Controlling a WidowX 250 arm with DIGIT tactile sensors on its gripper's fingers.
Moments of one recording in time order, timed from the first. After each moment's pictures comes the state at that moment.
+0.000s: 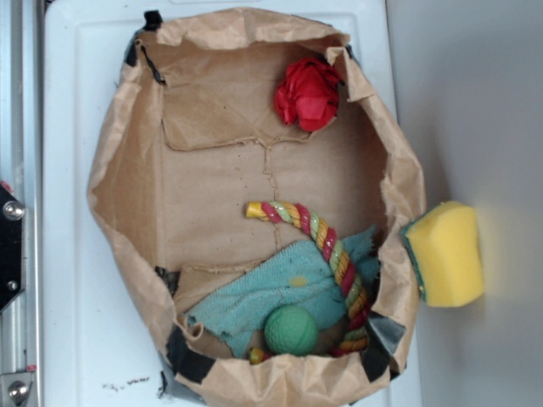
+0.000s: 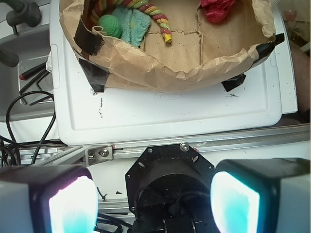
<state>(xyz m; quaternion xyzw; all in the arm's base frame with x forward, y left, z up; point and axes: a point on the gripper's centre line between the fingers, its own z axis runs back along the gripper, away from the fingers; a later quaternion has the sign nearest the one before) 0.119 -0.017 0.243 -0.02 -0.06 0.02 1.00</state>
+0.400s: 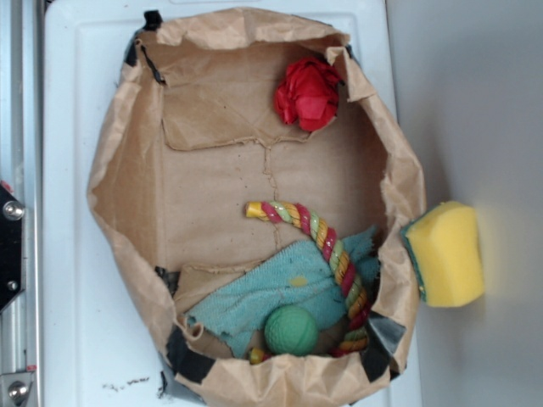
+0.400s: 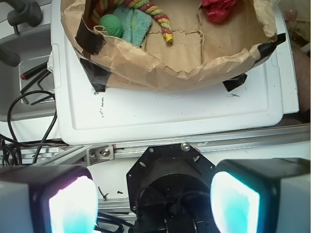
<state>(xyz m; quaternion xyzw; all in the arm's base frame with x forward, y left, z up) 0.122 -0.019 0.243 -0.02 -0.06 0.03 1.00</state>
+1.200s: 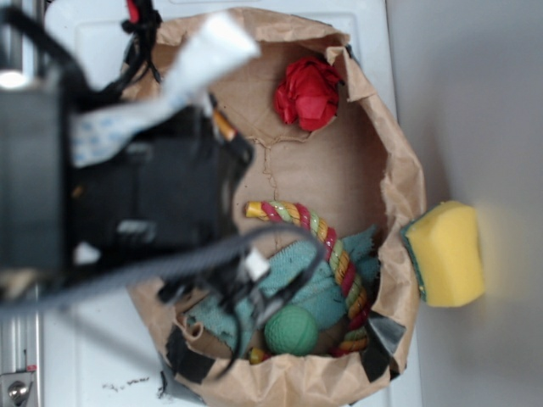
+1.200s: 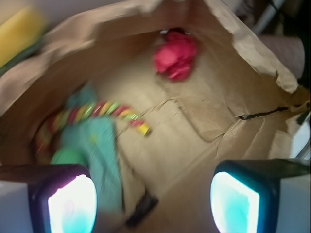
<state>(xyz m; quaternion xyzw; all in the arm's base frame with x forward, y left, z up) 0.244 0.027 0.168 0.00 -0.15 0.38 0.91</state>
